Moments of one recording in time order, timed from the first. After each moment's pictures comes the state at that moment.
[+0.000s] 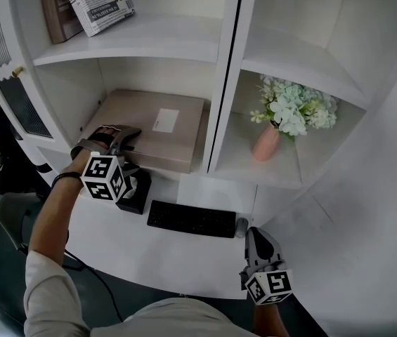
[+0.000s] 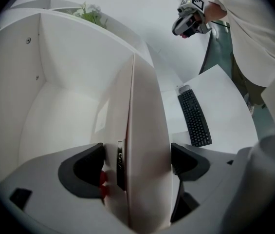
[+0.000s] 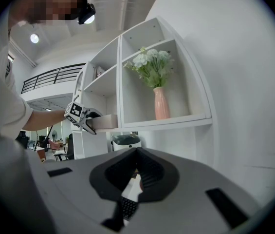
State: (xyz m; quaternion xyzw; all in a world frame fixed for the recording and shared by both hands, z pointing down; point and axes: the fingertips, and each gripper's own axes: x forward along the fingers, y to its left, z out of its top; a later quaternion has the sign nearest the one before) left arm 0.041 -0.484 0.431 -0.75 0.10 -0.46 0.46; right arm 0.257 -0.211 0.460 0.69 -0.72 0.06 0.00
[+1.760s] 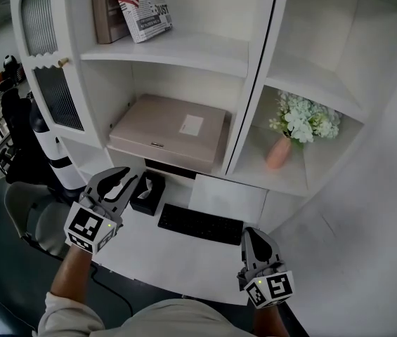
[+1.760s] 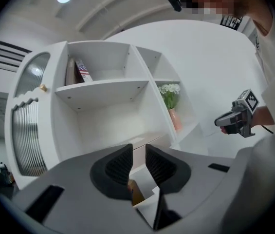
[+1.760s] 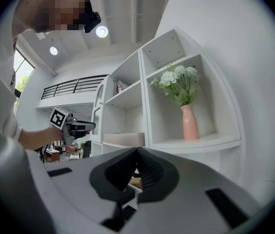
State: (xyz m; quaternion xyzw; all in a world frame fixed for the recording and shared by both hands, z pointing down) left arm -0.057 -0.350 0.333 -0.92 0.36 -0.07 0.15; right arm 0.188 -0.200 0.400 0.62 -0.78 -0.01 -0.03
